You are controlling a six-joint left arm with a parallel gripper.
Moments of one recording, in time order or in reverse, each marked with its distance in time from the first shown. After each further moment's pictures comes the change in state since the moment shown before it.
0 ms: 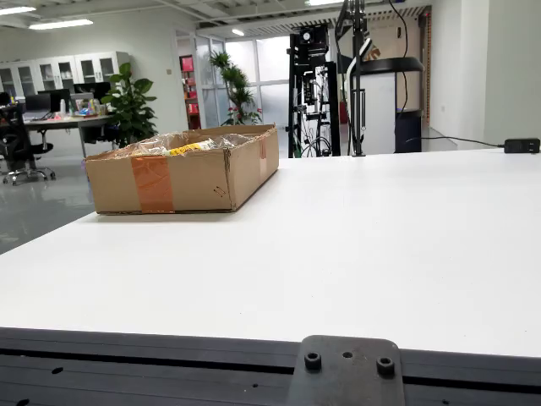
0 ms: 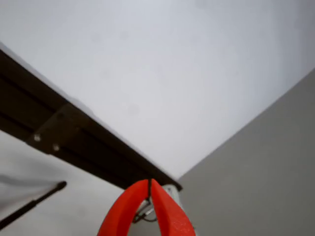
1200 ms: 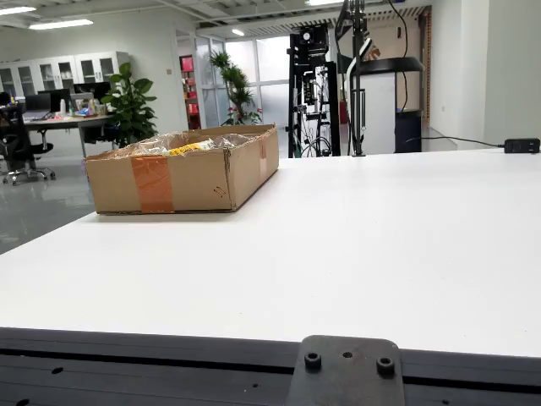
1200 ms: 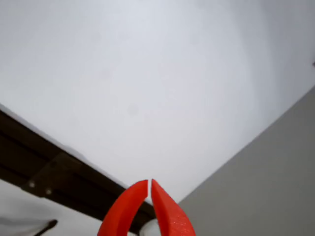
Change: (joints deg) arm 11.7 -3.9 5.4 0.2 -0.6 10.3
